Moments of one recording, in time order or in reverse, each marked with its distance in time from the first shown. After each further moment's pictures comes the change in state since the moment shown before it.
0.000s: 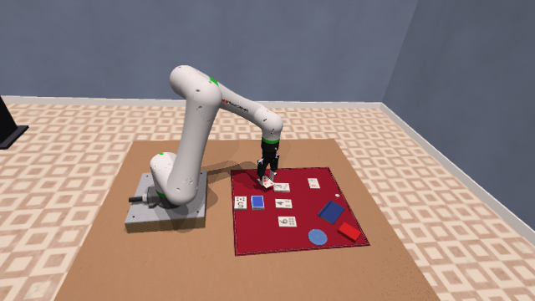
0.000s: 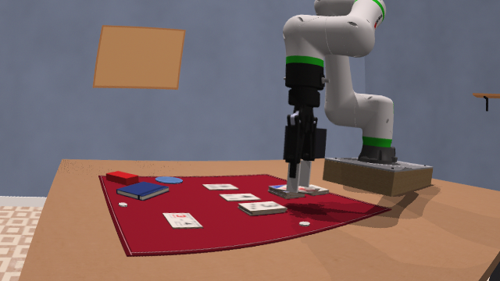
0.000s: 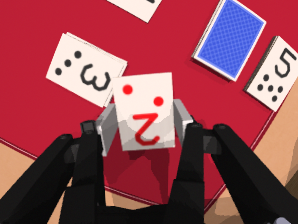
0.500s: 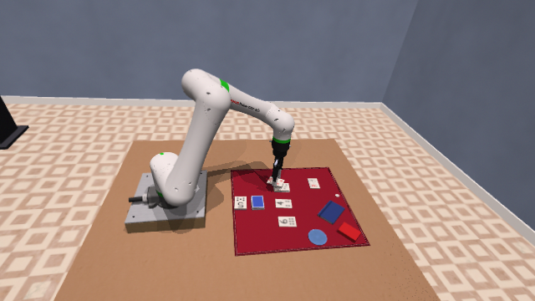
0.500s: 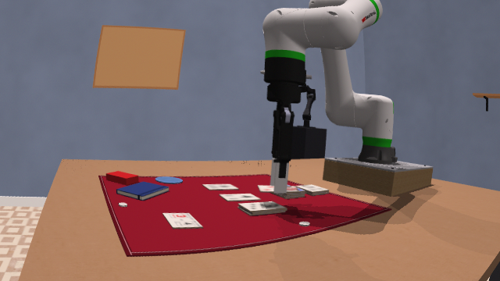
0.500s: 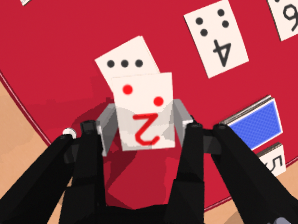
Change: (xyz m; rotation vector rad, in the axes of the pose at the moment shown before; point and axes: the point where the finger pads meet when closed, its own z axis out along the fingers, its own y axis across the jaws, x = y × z) arm 0.031 -0.047 -0.004 0.000 0.000 -0.597
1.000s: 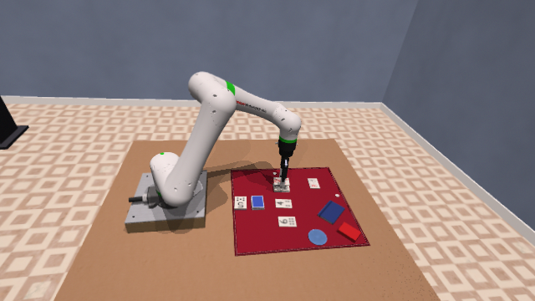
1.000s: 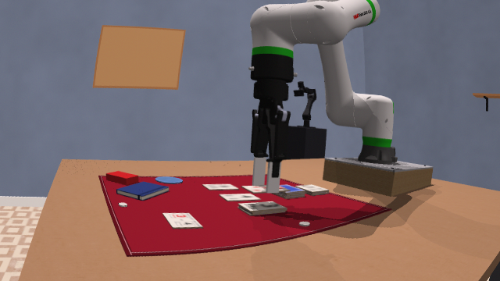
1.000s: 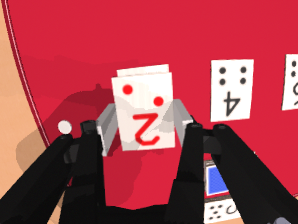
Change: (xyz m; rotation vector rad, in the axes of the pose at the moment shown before) arm 0.030 -0.013 -0.002 0.000 0.000 -0.353
